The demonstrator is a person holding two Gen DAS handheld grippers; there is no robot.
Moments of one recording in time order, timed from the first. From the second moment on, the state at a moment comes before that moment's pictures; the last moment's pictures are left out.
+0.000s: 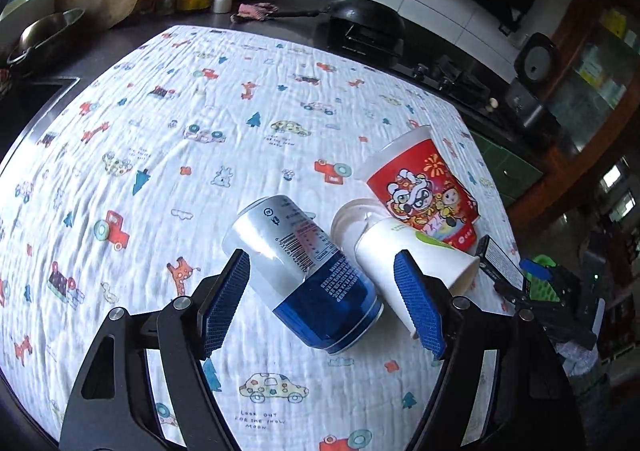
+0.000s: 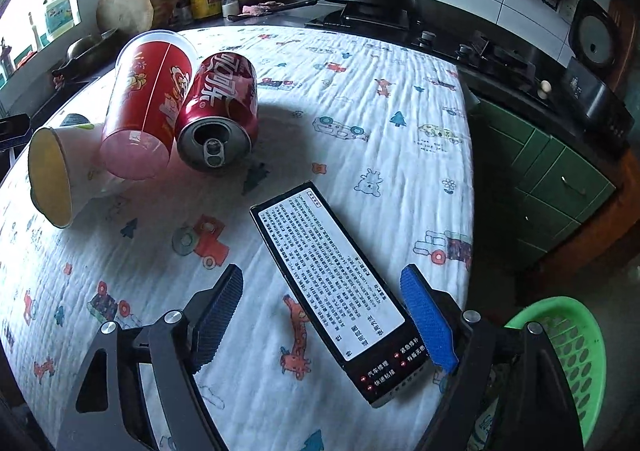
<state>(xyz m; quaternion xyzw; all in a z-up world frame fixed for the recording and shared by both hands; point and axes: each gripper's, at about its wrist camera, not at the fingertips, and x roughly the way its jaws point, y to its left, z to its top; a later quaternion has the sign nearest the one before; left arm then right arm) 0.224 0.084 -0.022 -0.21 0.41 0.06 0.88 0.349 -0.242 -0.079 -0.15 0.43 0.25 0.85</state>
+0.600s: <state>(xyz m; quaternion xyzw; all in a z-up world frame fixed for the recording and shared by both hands) 0.251 0.109 -0.069 -0.31 0.45 0.10 0.84 0.355 -0.220 -0.082 -0.18 0.43 0.27 0.84</state>
